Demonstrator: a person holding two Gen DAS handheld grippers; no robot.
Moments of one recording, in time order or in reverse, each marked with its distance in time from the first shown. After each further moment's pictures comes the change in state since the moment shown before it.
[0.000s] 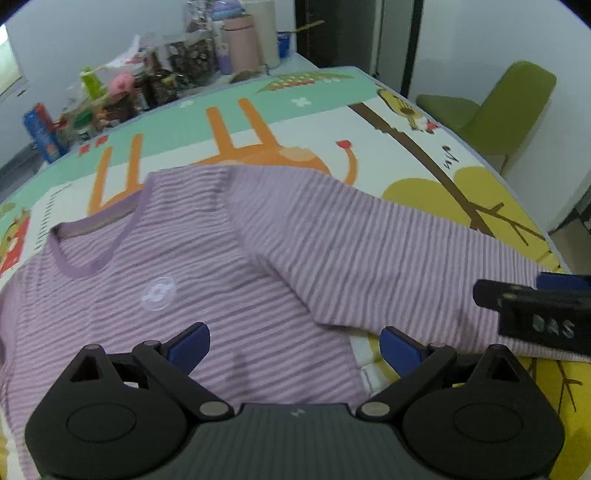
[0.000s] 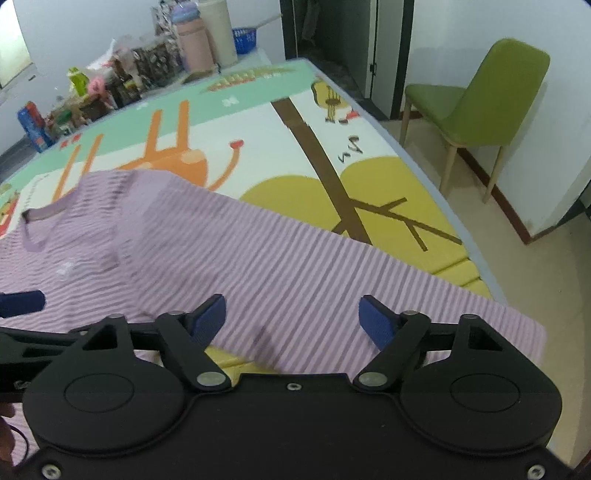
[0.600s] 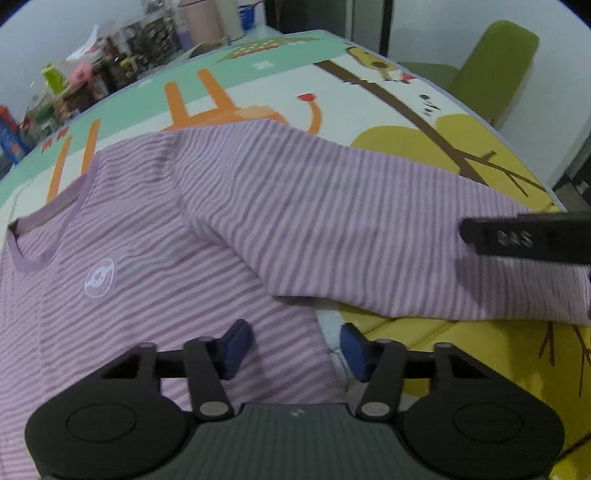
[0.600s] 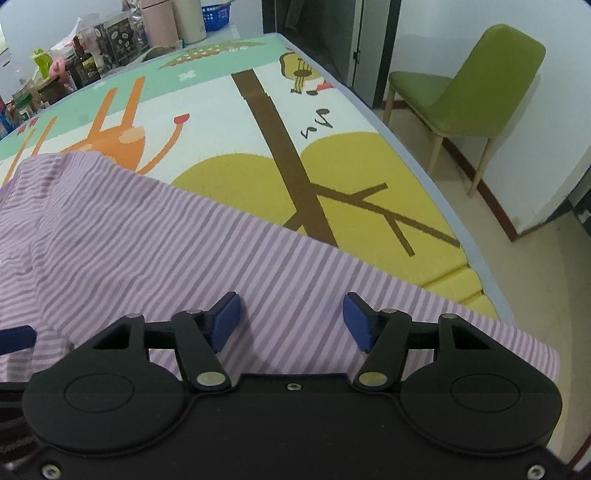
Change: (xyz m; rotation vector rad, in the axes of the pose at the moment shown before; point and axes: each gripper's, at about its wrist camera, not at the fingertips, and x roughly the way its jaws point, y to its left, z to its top) left arm 0.037 -0.029 -0.020 0.084 0.051 -0.018; right arm 0.070 -0.029 0.003 -0.021 0.009 -0.068
